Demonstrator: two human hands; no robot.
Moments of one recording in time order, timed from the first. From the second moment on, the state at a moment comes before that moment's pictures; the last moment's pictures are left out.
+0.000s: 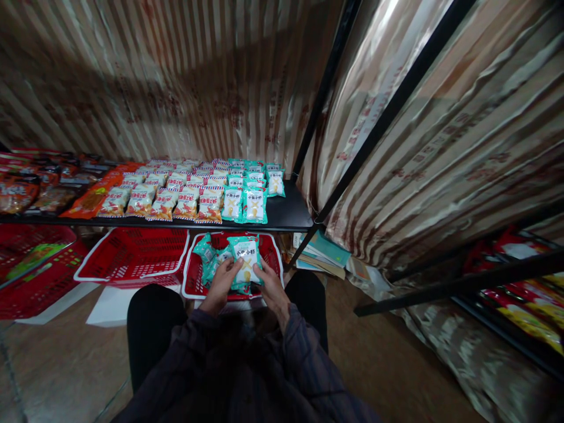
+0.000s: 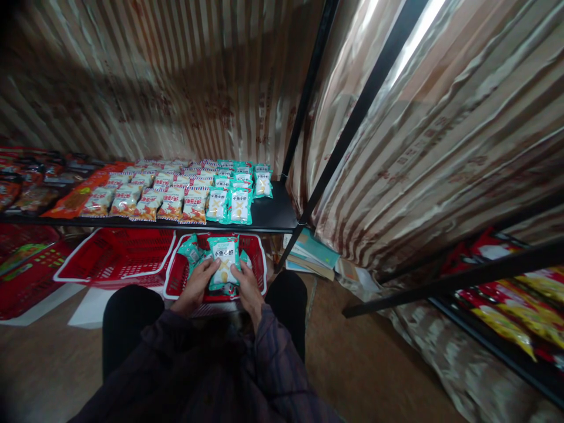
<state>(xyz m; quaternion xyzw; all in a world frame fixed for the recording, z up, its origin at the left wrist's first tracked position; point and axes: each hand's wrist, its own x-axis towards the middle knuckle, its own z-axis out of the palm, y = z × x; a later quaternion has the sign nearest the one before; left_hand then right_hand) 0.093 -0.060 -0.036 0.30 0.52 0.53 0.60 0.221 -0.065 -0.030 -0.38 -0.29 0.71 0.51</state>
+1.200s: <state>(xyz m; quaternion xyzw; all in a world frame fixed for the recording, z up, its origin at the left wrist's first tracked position) 0.124 -0.044 -0.027 0.31 0.54 0.51 0.60 0.237 -0.044 -0.049 -0.45 -0.28 0.63 0.57</state>
